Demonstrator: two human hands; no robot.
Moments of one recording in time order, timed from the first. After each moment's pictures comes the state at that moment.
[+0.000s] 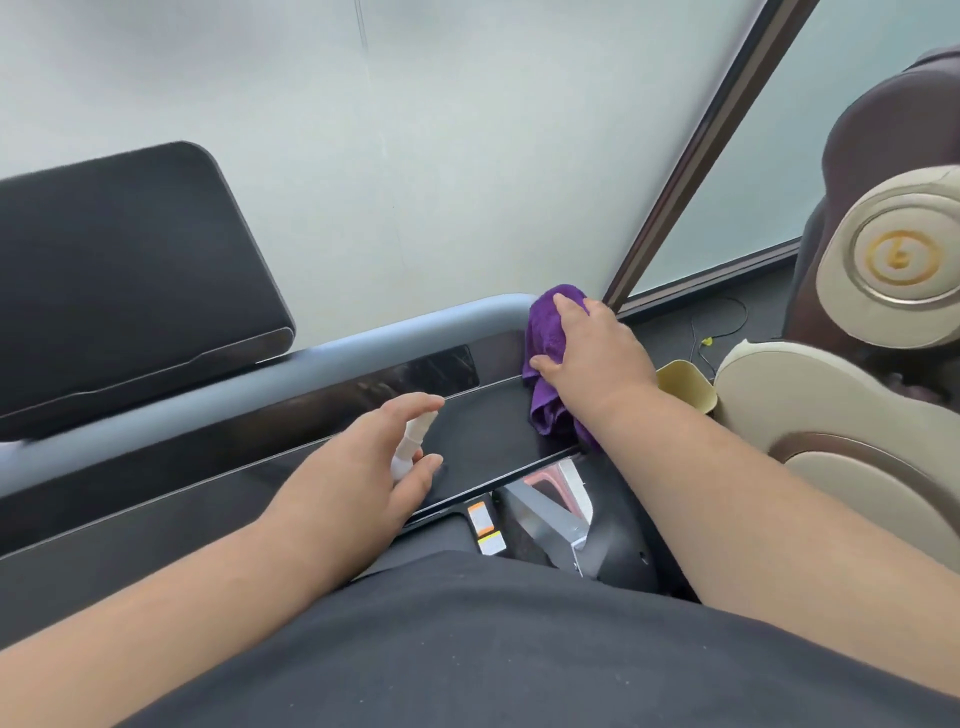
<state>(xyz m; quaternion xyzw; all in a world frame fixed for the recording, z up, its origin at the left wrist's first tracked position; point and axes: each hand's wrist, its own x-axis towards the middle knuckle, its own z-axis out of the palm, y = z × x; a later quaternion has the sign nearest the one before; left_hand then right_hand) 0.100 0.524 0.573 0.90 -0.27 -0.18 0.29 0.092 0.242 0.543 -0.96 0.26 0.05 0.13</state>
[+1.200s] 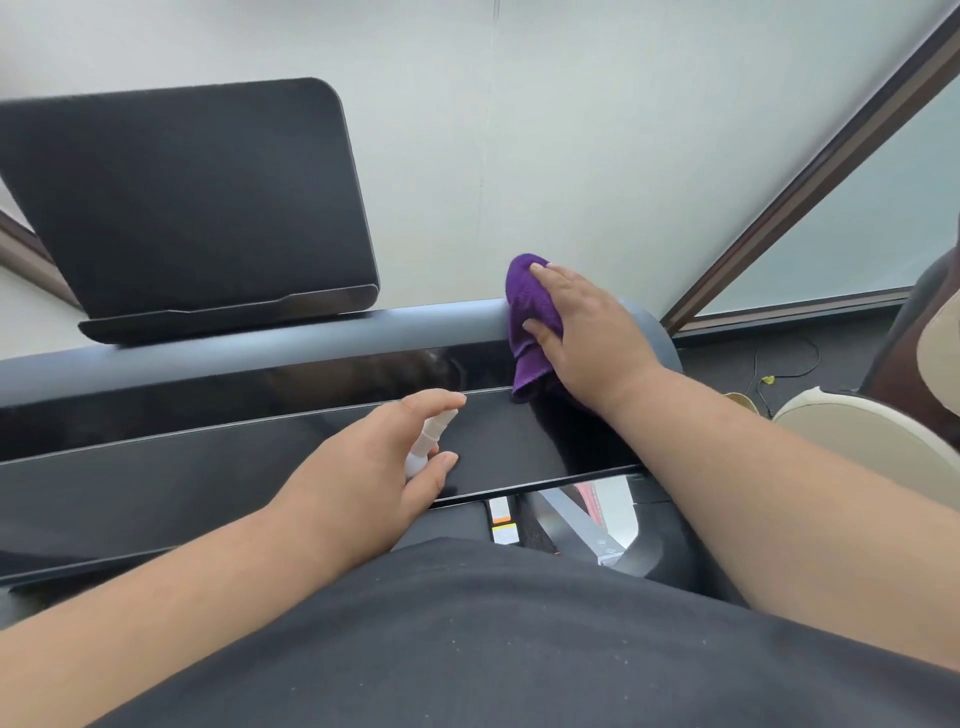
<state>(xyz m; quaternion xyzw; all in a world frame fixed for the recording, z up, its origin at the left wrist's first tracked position) 0.092 0.561 0.564 0.92 -0.24 -0.13 0.29 0.152 0.285 0.537 -0.98 0.00 -0.01 0.21</state>
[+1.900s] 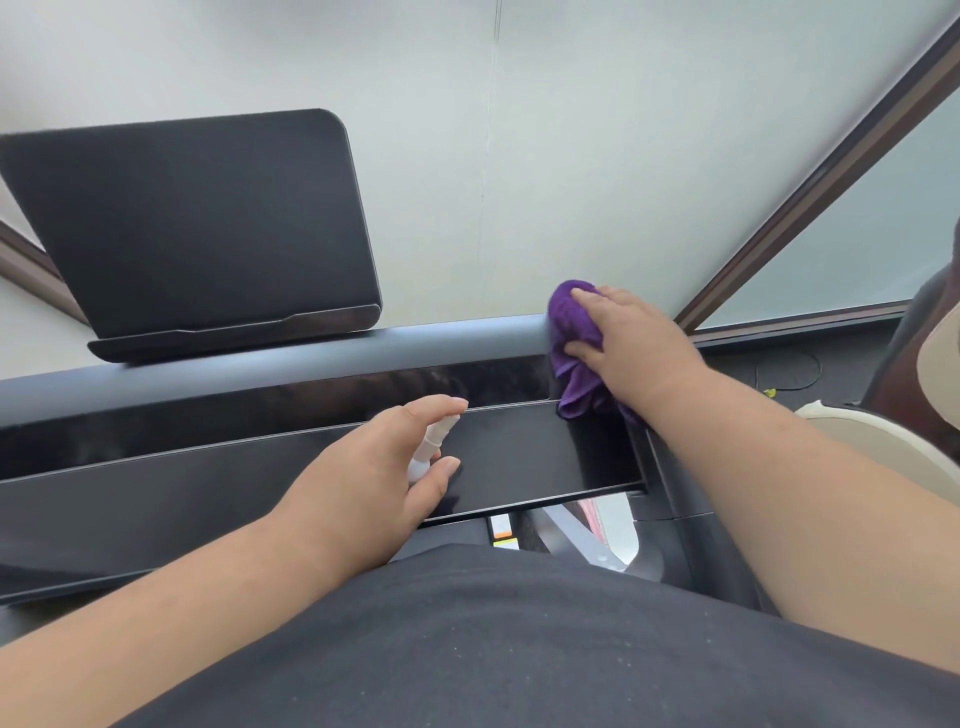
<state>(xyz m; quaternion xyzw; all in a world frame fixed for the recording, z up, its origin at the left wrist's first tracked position) 0.099 0.558 0.569 0.92 -0.24 -0.12 0.29 0.160 0.242 0.540 -0.99 0.05 0.06 0.12</state>
